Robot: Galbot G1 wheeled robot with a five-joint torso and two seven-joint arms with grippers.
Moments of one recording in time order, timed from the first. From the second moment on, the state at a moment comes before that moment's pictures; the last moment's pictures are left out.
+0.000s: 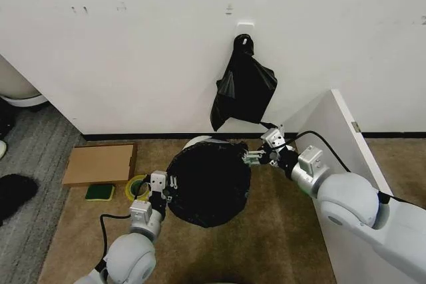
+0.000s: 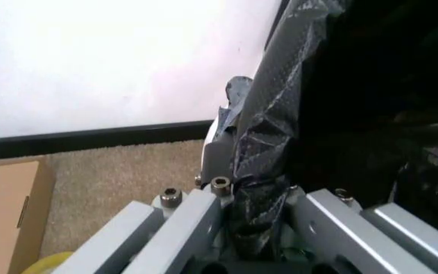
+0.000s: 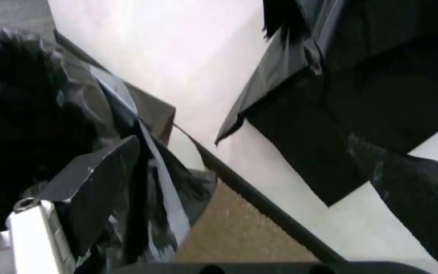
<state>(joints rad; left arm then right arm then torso) 1.21 -0.98 -0.10 -2.07 -0.47 0.10 -0.41 -0.67 0.52 -0.14 2.19 0.69 -0.35 0.19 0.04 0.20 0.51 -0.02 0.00</state>
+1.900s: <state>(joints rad) 1.21 -0.93 -0.04 -2.11 -0.43 0.07 -0.36 -0.63 0.42 -0.18 2.13 0.73 -0.37 0.13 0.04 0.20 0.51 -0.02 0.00</state>
